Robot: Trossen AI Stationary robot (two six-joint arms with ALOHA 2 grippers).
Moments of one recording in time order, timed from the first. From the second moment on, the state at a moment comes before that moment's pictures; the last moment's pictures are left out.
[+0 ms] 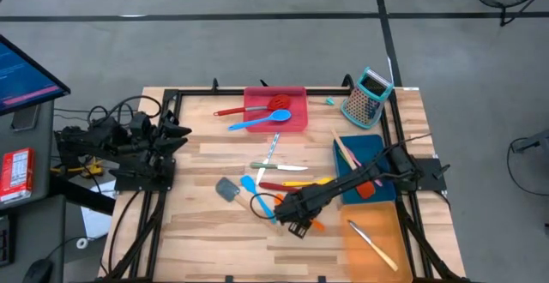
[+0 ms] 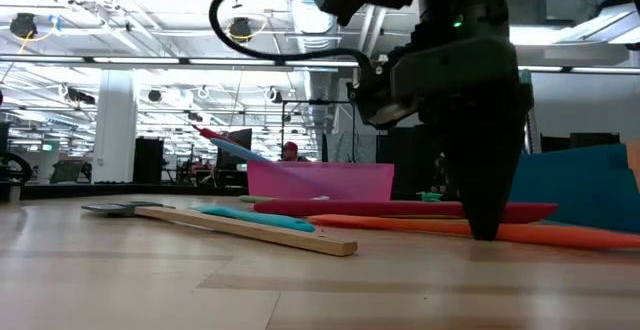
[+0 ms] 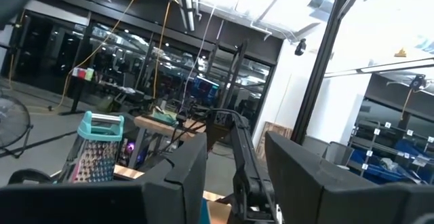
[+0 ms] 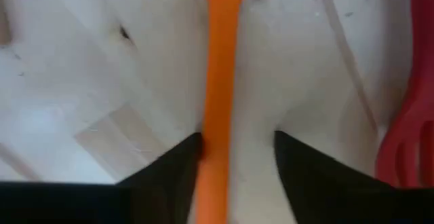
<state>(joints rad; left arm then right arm) -0.24 0.26 0.51 0.09 -0.28 -0.24 0.40 2.15 1.52 -0.96 -0.09 0.90</state>
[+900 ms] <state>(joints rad) -0.24 0.26 0.51 0.09 -0.26 -0.24 0.38 2.01 1.51 -0.96 -0.05 0.86</state>
